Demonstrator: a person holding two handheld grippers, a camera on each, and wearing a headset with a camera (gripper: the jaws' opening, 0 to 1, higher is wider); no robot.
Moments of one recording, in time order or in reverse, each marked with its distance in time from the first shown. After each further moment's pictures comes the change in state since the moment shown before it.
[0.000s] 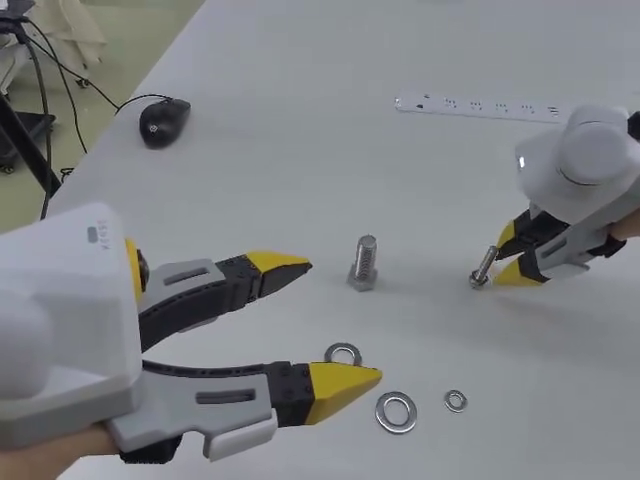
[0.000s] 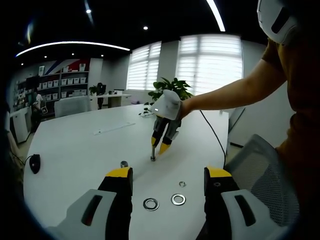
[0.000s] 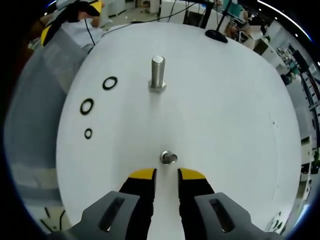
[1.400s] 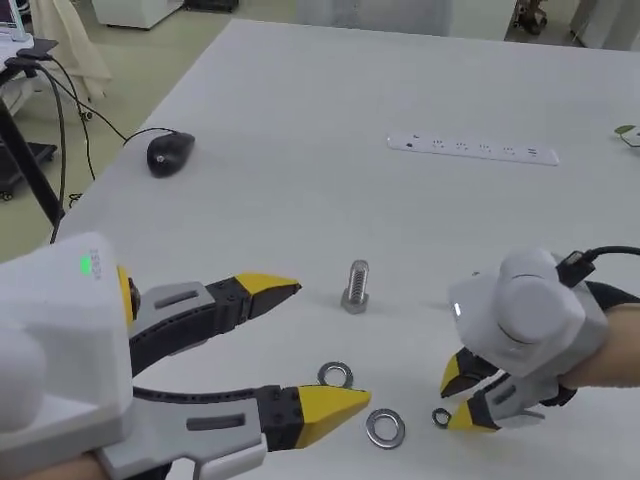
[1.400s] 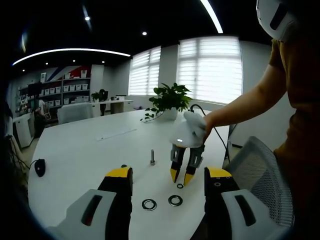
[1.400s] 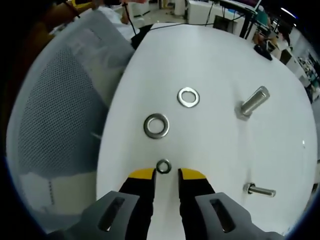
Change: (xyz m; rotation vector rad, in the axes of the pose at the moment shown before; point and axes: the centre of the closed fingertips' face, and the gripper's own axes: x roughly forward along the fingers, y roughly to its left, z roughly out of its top) left arm -0.014 -0.015 0.010 0.032 -0.039 0.030; right arm 0.033 0.126 0.039 -0.104 -0.021 0.194
